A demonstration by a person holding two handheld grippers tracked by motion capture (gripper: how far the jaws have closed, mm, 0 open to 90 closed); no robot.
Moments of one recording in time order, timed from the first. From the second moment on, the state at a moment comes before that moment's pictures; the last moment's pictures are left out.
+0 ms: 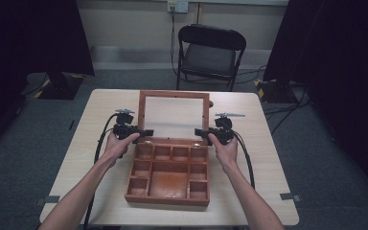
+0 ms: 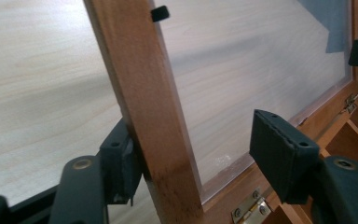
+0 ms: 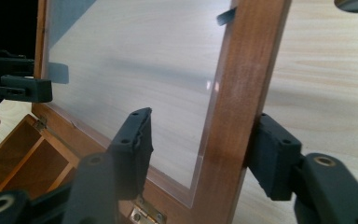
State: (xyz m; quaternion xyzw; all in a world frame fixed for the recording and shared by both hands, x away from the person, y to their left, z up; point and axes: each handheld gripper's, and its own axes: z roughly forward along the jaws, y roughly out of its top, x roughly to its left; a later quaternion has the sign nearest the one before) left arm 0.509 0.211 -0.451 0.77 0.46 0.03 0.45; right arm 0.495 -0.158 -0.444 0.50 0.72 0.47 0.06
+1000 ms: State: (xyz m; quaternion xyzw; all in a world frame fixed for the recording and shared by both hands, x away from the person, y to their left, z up) left arm 0.481 0.230 -0.417 0.75 0.42 0.07 0.50; right arm 0.475 -0.156 -0.421 0.47 0.74 0.48 0.05
